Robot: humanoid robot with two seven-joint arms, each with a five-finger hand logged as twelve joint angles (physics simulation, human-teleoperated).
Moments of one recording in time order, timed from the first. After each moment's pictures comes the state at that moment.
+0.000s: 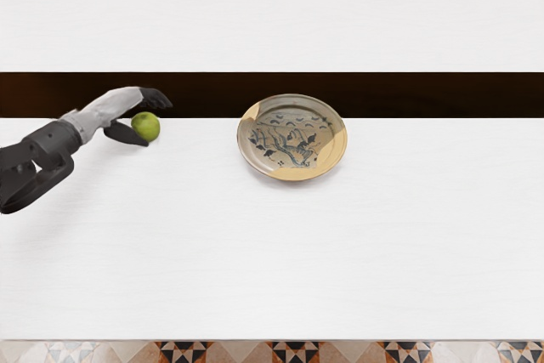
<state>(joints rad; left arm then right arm) -1.04 0.39 0.38 -0.56 0.71 0.30 -0.61 -0.05 0.00 -0.27 0.08 -0.15 -0.02 0.03</state>
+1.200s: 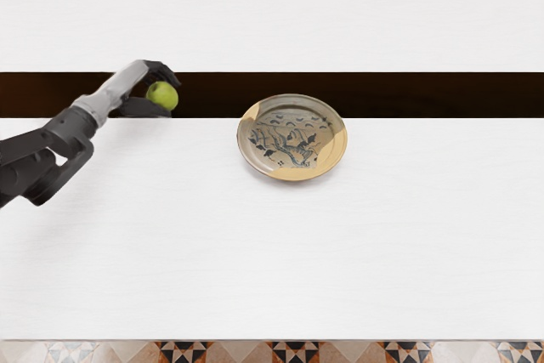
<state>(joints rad) -1.01 0.34 0.15 -0.57 0.61 0.27 -0.61 -0.05 0.00 -0.27 0.08 -0.15 -0.02 0.03</state>
